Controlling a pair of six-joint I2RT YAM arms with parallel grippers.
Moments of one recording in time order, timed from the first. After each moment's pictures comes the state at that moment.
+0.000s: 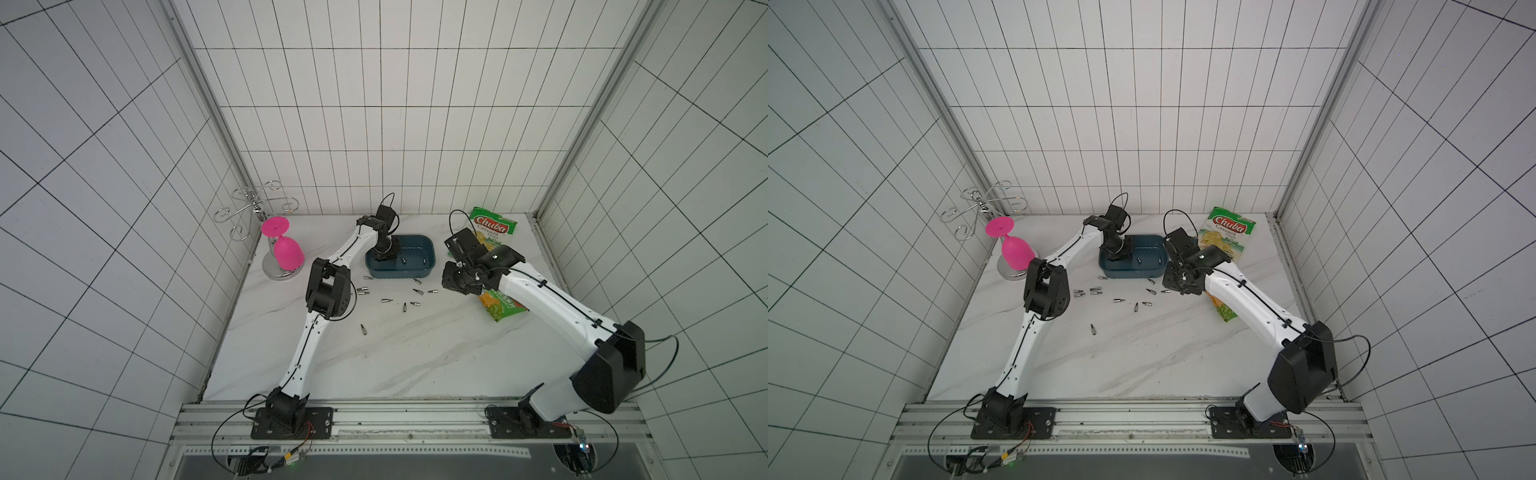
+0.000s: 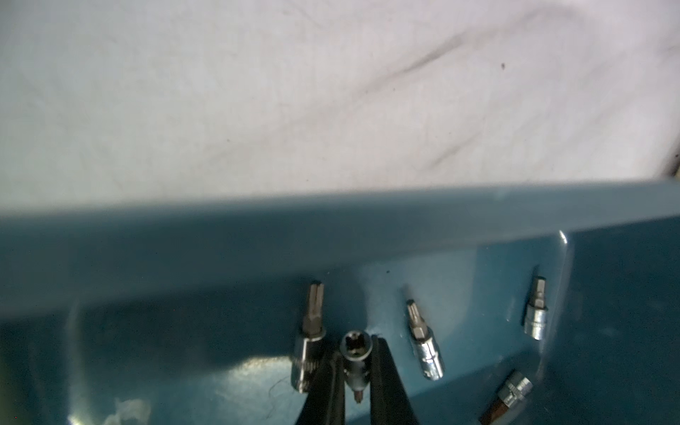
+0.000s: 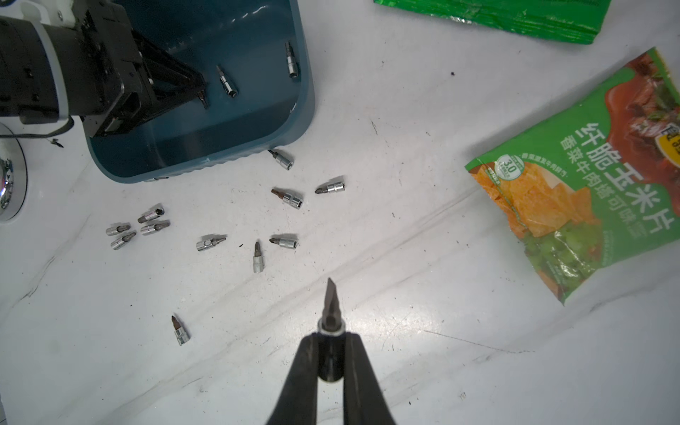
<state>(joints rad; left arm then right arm) -0.42 2.60 2.40 -1.00 0.24 -0.54 0.68 1.54 1.41 -0.99 0.11 0.75</state>
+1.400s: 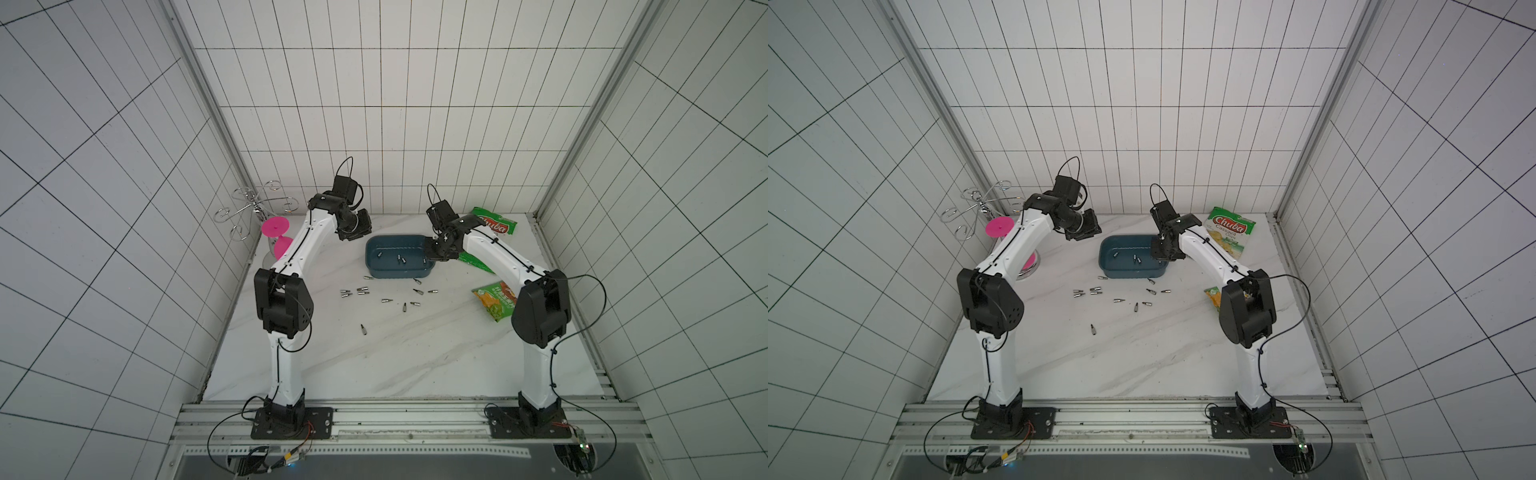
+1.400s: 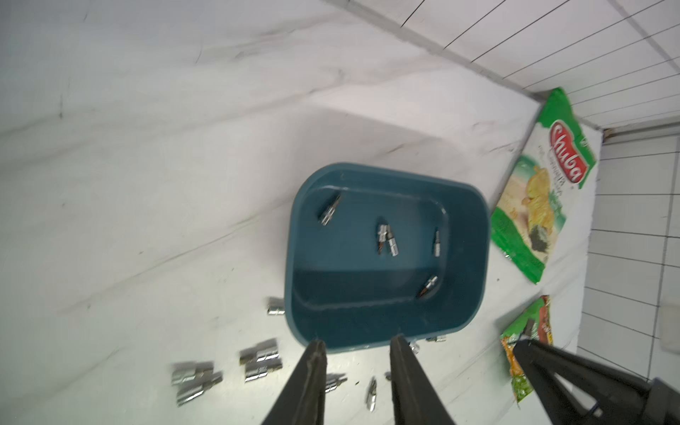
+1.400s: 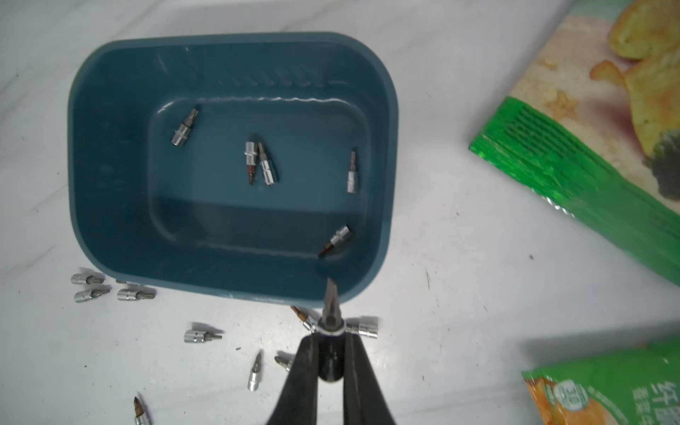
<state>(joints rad) -0.28 2.04 2.02 -1.05 0.22 -0.54 0.59 2.07 1.92 -0.98 0.03 0.38</state>
